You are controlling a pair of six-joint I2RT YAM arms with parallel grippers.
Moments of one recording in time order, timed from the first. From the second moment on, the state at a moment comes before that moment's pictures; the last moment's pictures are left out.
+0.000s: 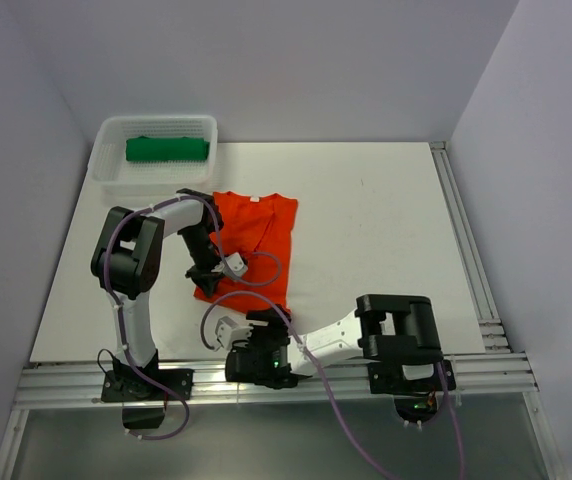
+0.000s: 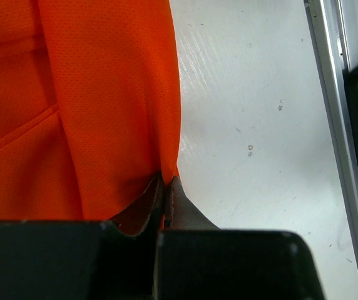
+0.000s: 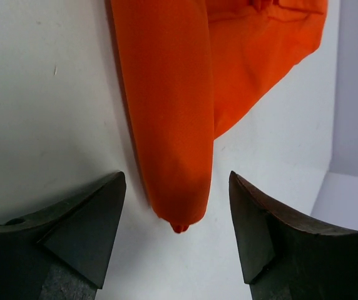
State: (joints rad) left arm -0.36 2.01 1.33 -1.38 0.50 1.73; right arm 1.56 1.83 0.92 -0.25 0.96 0.00
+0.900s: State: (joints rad) left arm -0.34 1.97 1.28 -1.35 0.48 1.75; right arm 1.41 1.80 0.90 -0.11 0.64 -0.12
